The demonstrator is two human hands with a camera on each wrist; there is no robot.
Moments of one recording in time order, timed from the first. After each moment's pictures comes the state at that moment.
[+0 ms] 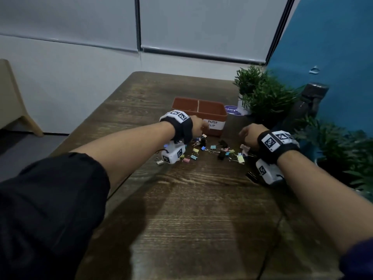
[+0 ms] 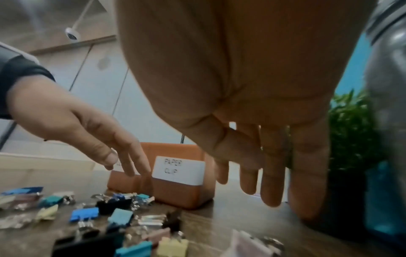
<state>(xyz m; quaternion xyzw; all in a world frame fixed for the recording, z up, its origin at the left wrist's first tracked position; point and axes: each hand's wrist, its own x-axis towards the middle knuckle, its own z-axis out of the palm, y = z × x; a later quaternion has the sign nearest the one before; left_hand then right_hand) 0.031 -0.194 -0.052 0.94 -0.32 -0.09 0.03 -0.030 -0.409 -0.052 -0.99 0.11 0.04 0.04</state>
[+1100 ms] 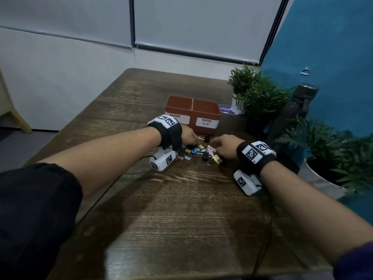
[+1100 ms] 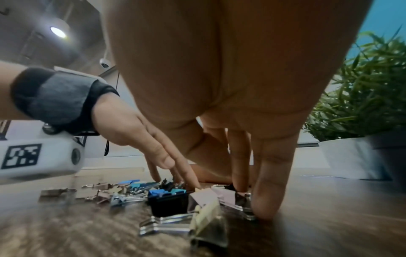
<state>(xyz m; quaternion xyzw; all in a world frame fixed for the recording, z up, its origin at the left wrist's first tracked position) 0.013 -0.188 -0.070 0.93 -0.32 -0.17 0.05 -0.049 -0.360 -0.074 -0.99 0.01 0.11 0.09</state>
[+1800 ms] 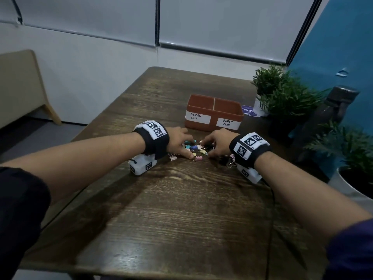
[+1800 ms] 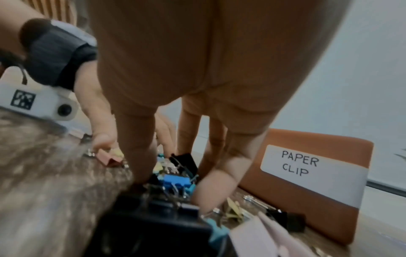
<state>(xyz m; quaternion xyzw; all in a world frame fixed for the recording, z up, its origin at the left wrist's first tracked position) 0.009 -0.098 -0.095 0.94 -0.34 -0.10 -0.05 -0.016 -0.301 -0.076 -0.98 -0.17 0.12 0.03</state>
